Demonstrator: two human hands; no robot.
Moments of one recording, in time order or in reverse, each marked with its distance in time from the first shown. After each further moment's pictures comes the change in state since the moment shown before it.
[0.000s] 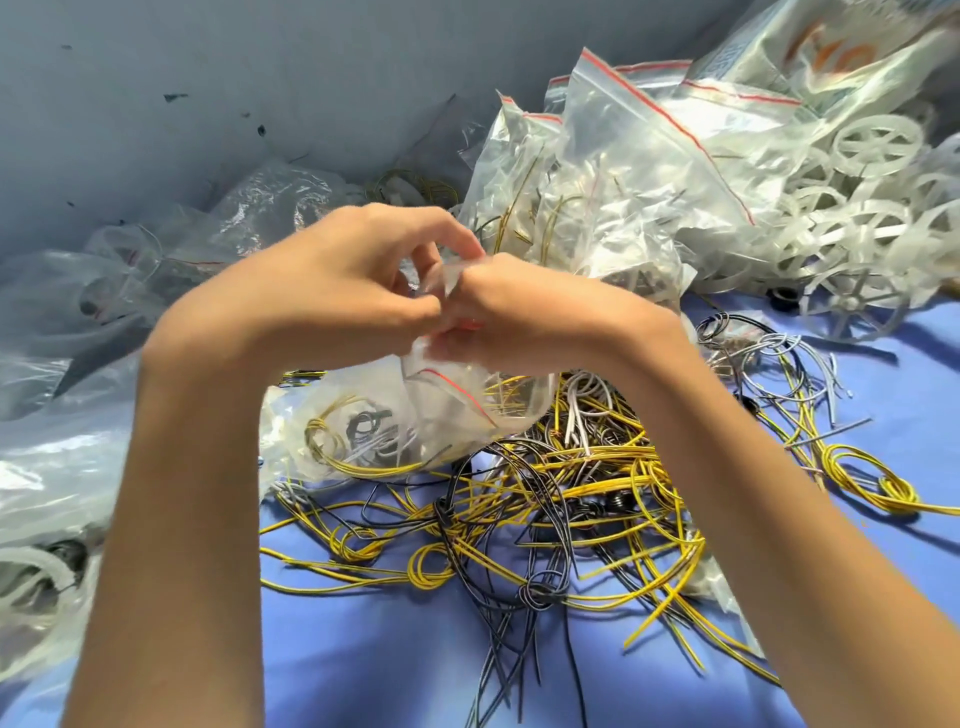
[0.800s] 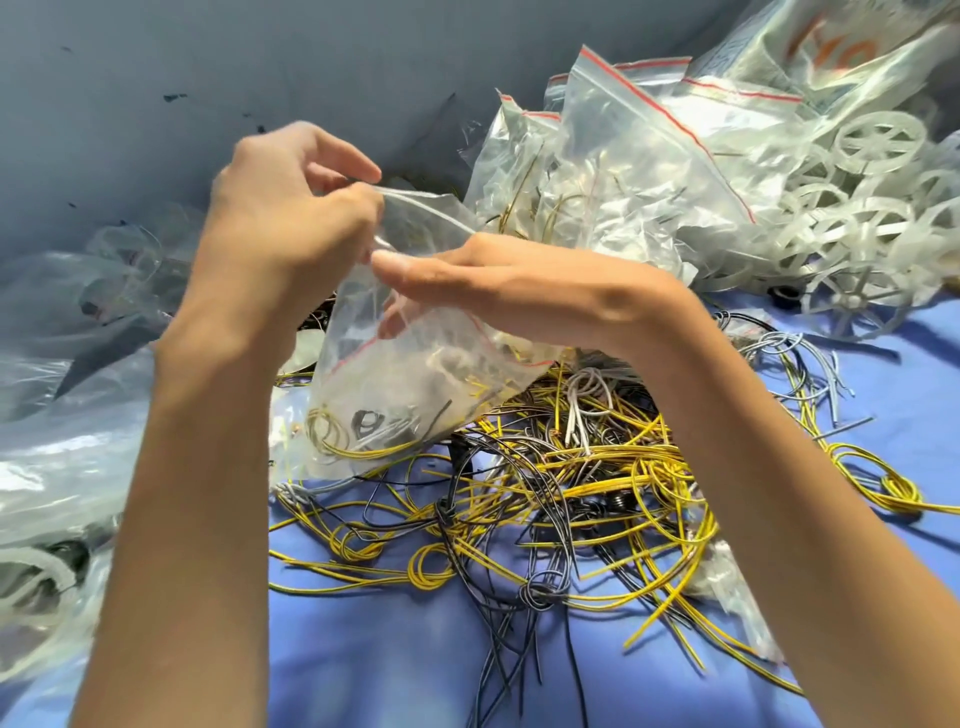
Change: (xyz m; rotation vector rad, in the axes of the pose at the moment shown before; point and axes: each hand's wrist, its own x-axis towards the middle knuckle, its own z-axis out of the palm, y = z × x) left_hand 0.012 -0.010 -0.002 -0.335 0.654 -0.294; right_hand -0.006 -0.005 -0.019 0.374 -0.021 0.080
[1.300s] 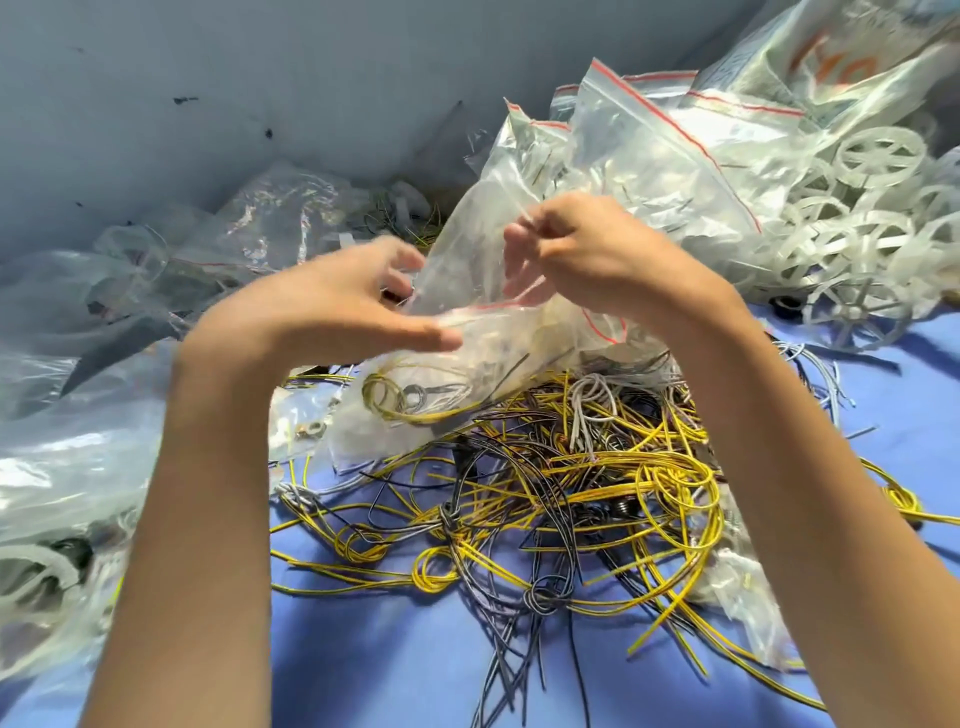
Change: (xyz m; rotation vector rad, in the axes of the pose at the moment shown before) left_hand -0.004 -0.020 0.000 0.386 -0.658 -0.080; right_hand 0.007 0.040 -0.016 -0.017 0.386 0.206
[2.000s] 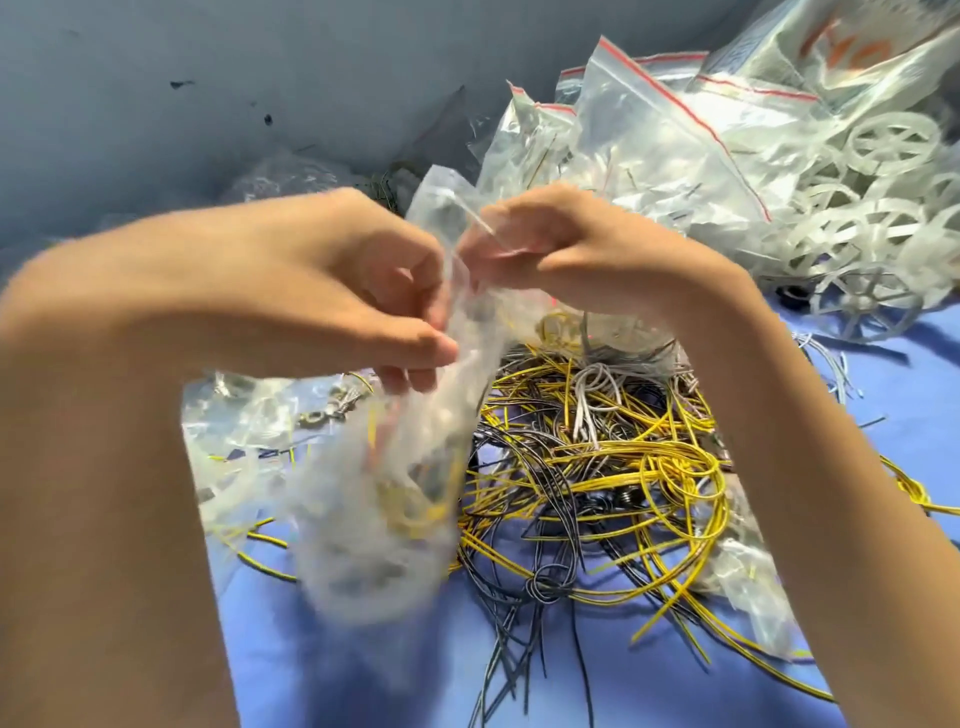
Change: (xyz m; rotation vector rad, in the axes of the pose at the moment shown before) left_hand -0.043 0.026 -0.023 0.059 -0.168 0.288; right_hand -0.016 -0.011 -0.002 0.151 -0.218 -0.272
